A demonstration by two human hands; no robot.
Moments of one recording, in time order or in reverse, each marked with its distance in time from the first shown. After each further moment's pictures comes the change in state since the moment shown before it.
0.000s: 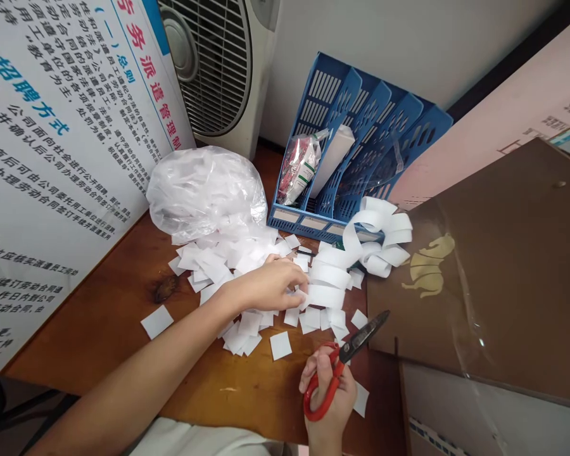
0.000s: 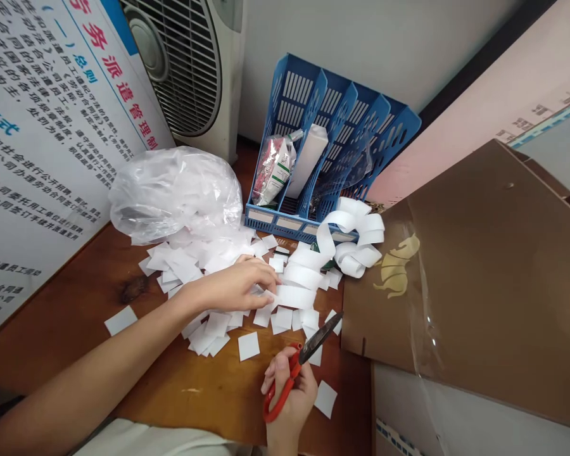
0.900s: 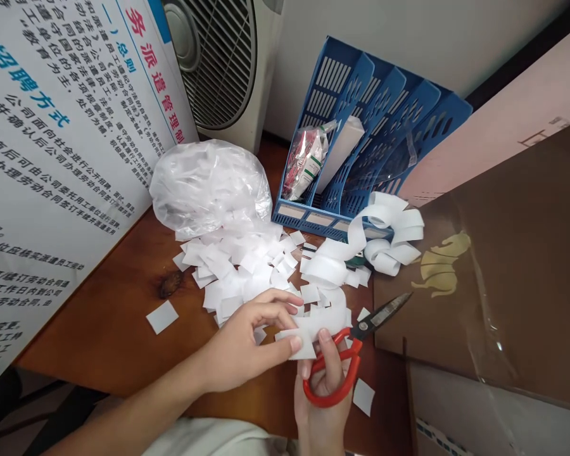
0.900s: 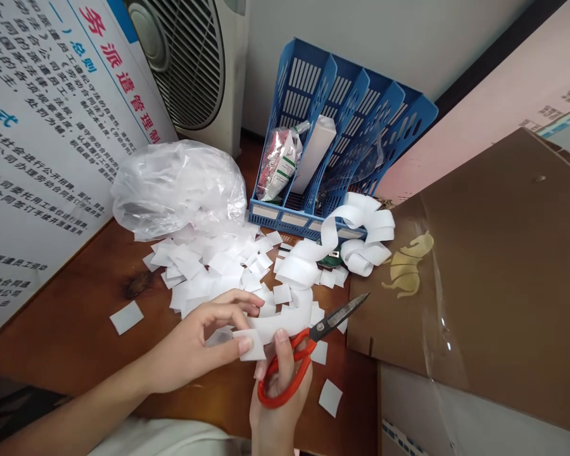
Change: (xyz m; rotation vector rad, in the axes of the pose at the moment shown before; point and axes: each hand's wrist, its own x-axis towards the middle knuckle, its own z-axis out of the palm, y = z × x) left_hand -0.082 0.053 0.026 -0.797 0.250 -0.329; right_hand -0.007 -0.034 0.045 0.159 -0.047 0.025
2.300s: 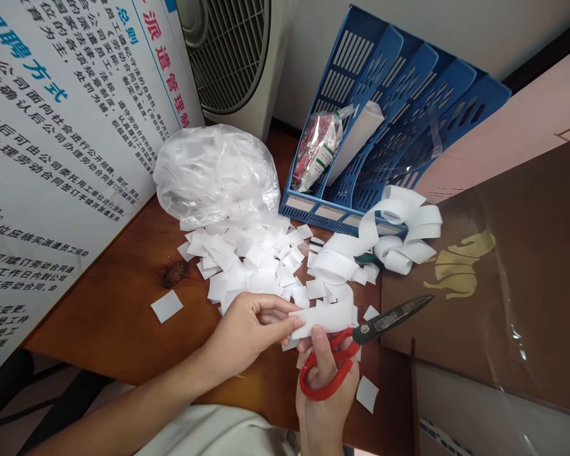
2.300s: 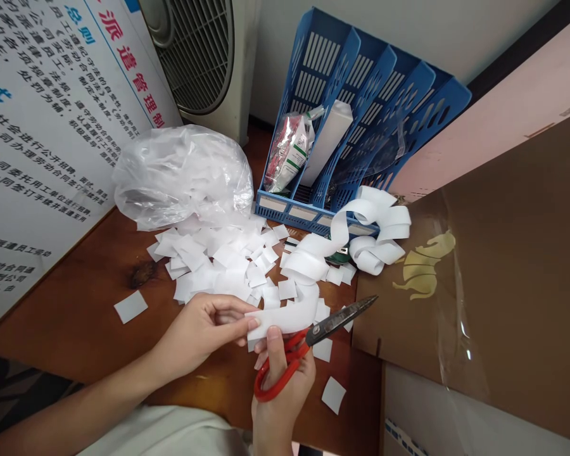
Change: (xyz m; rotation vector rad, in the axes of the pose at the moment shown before) left_hand 0.004 -0.014 0.009 -0.282 0.172 -0.236; right_hand -0.002 0.006 0.002 -0.087 0.120 0.077
